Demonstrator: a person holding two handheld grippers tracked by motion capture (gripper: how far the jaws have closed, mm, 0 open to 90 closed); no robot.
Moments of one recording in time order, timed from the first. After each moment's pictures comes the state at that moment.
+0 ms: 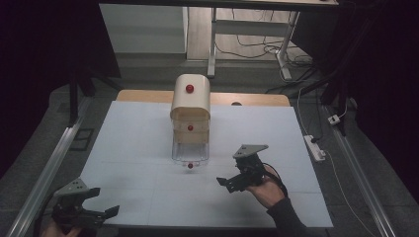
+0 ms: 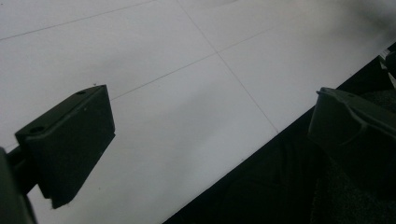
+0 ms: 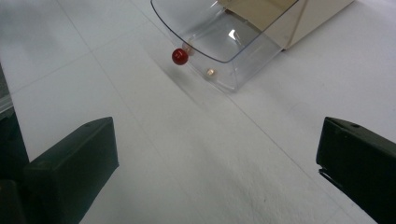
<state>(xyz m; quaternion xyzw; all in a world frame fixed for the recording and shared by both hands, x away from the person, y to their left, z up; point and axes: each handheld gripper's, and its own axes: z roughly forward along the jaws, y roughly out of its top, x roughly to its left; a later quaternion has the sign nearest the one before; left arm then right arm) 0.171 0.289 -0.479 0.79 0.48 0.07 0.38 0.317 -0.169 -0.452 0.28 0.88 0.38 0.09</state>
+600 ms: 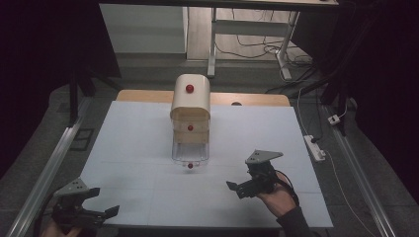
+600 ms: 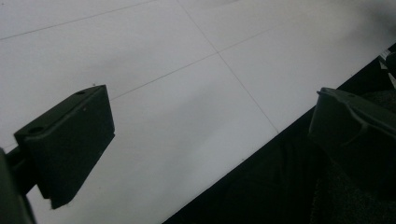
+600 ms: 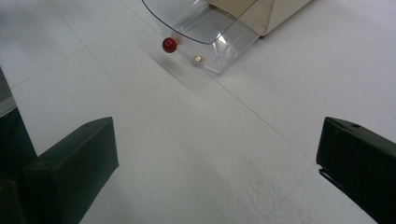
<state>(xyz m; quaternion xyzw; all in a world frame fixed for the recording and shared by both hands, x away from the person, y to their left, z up) 0.171 0.289 -0.479 0.79 0.48 0.07 0.38 0.297 -0.197 -0.446 0.30 0.87 0.39 0.11</state>
